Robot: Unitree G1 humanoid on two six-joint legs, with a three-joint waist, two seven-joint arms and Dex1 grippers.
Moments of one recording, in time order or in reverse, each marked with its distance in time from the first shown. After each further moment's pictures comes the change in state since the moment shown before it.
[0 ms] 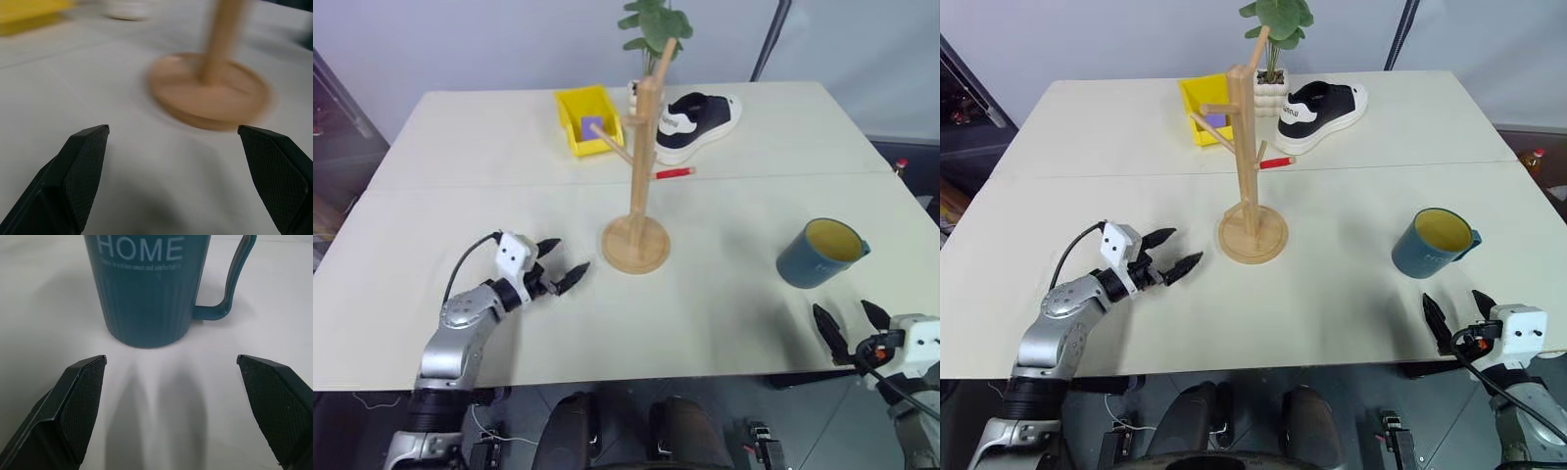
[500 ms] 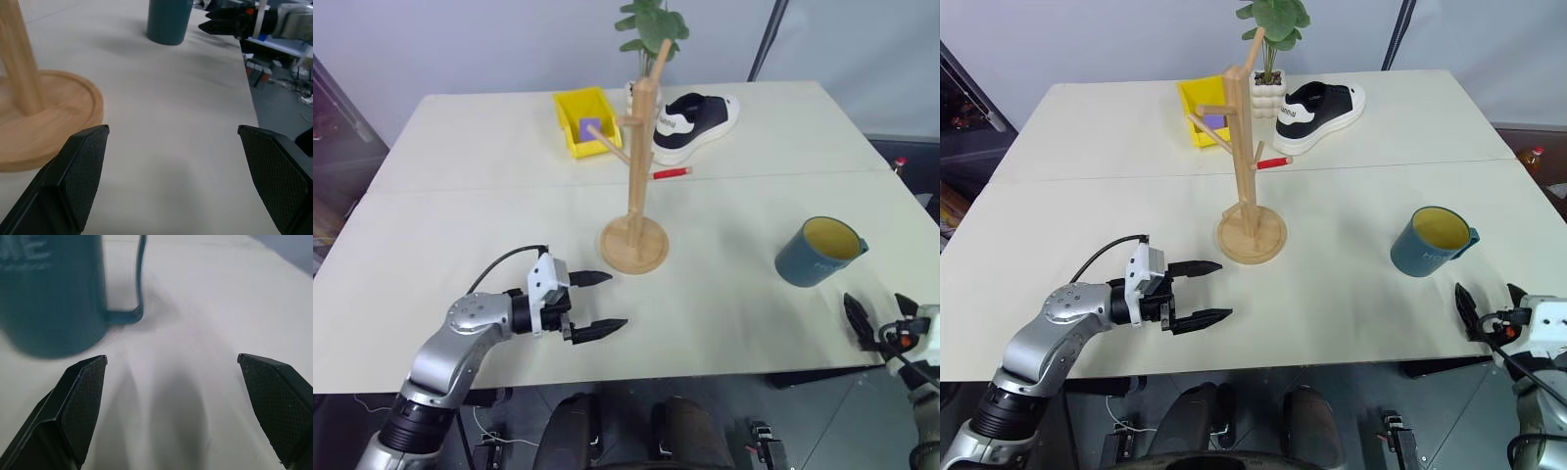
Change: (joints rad) left arm -0.004 0.079 -0.112 -0.187 -0.092 0.121 -0.153; right arm -0.185 -0.110 -0.060 0.299 -0.039 -0.109 0.003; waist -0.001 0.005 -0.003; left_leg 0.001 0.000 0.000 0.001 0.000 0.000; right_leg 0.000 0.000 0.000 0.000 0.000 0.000
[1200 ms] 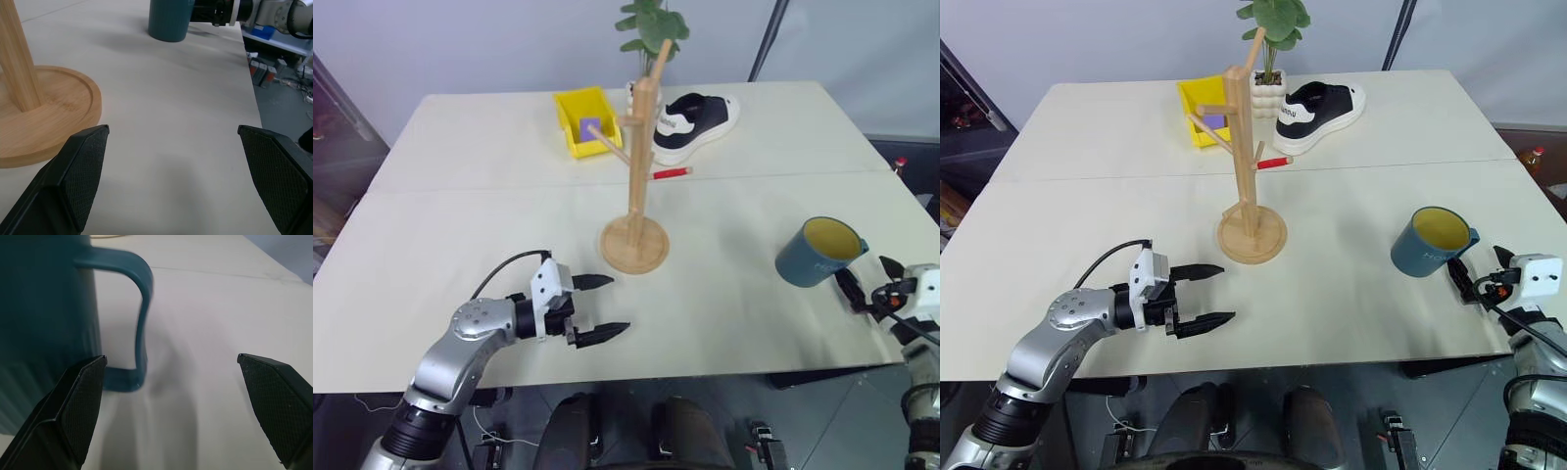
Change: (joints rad) left arm 0.025 -0.004 -0.017 -0.011 0.013 -0.024 0.033; right arm -0.276 -0.112 0.065 0.332 -0.042 -0.104 0.165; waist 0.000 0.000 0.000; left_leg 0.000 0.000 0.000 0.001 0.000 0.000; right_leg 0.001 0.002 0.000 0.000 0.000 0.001
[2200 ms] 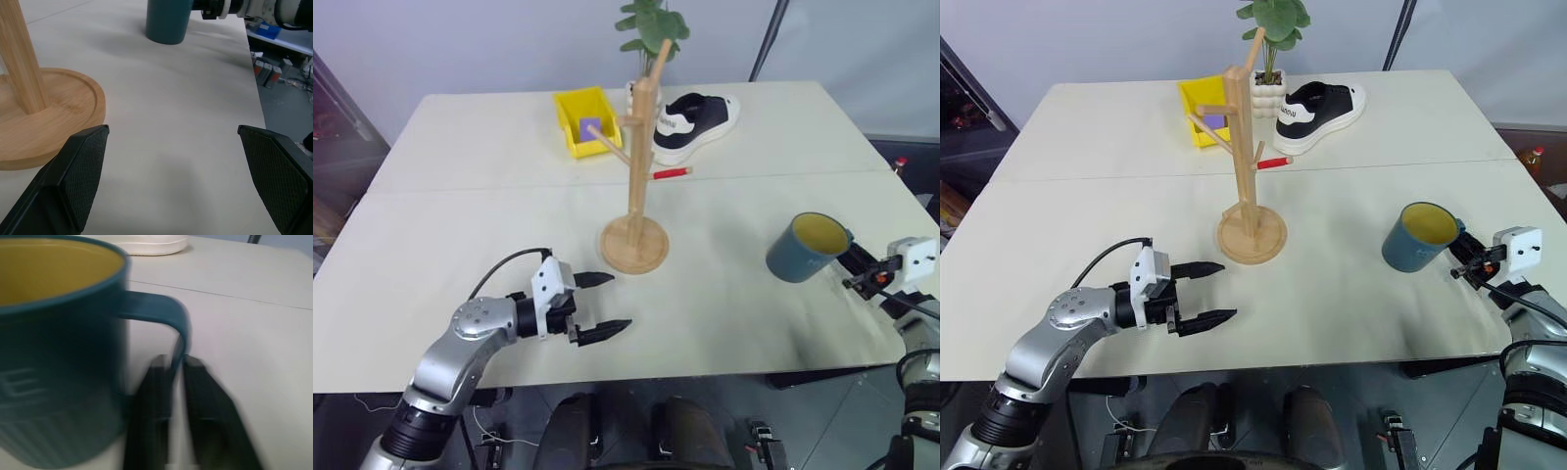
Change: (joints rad) left arm -0.003 0.002 0.000 -0.027 -0.002 0.026 0.030; right arm -0.174 -0.057 0.067 0.153 0.019 -0.040 0.196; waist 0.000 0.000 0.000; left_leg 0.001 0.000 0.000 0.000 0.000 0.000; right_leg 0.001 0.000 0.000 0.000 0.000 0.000
